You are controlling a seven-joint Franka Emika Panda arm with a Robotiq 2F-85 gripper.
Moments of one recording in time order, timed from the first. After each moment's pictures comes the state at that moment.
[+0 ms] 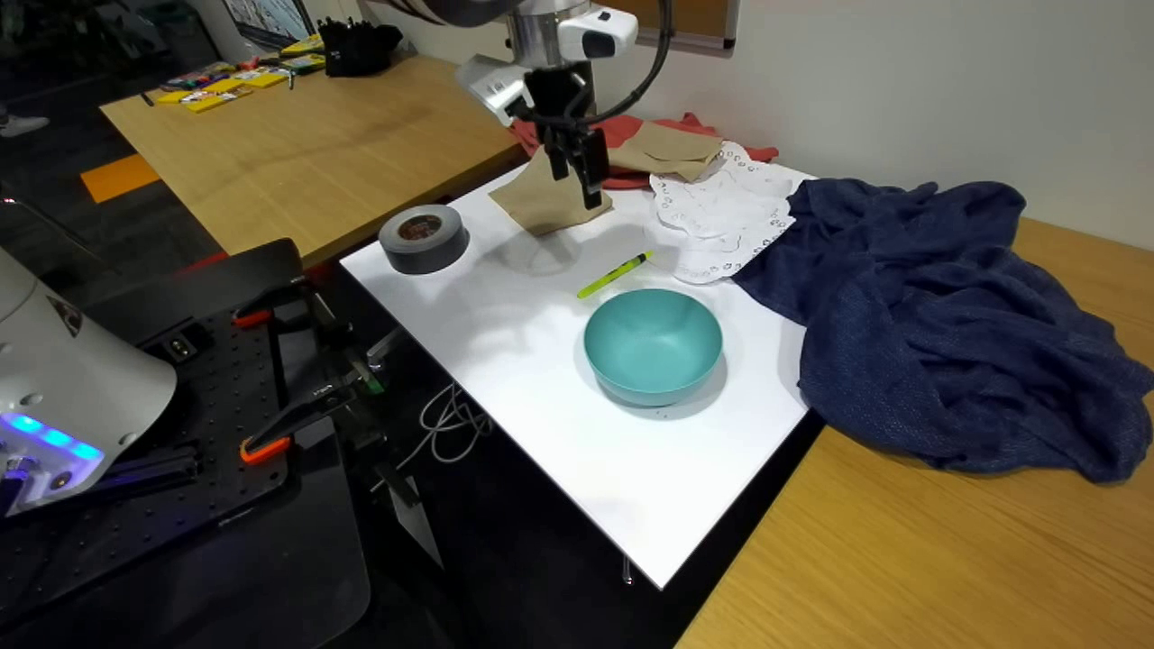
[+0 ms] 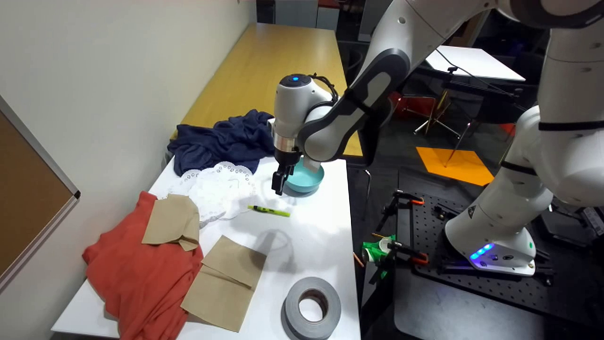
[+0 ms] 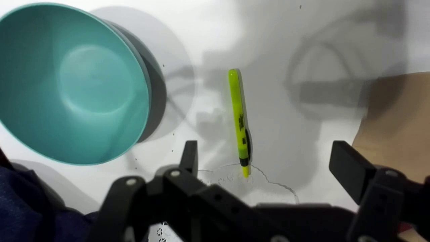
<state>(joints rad) -0.01 0.44 0.02 -2.19 -0.06 2.69 0.09</state>
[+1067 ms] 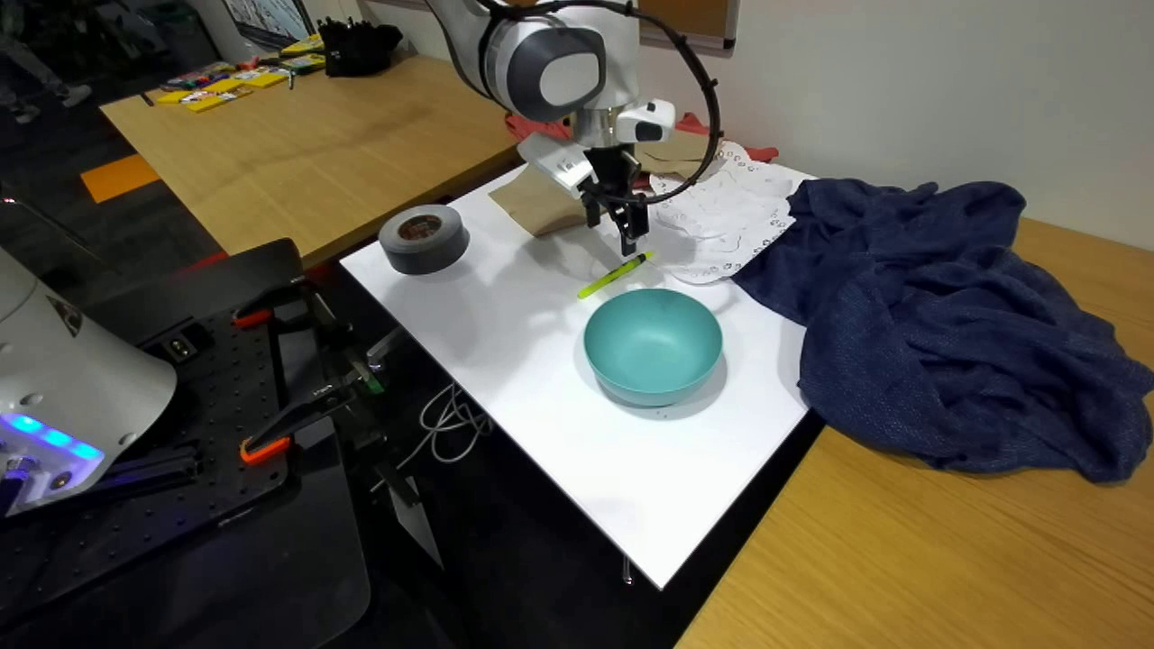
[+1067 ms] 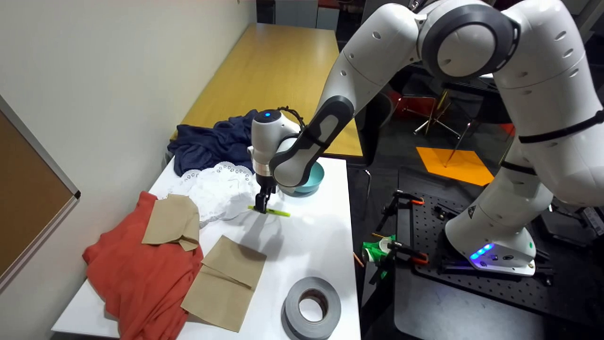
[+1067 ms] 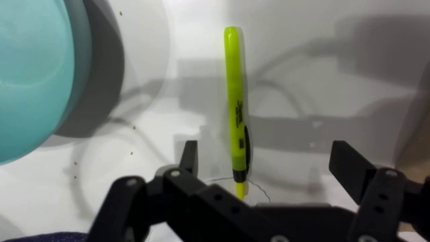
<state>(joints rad) -0.01 0.80 0.03 -1.87 -0.04 2.70 0.01</state>
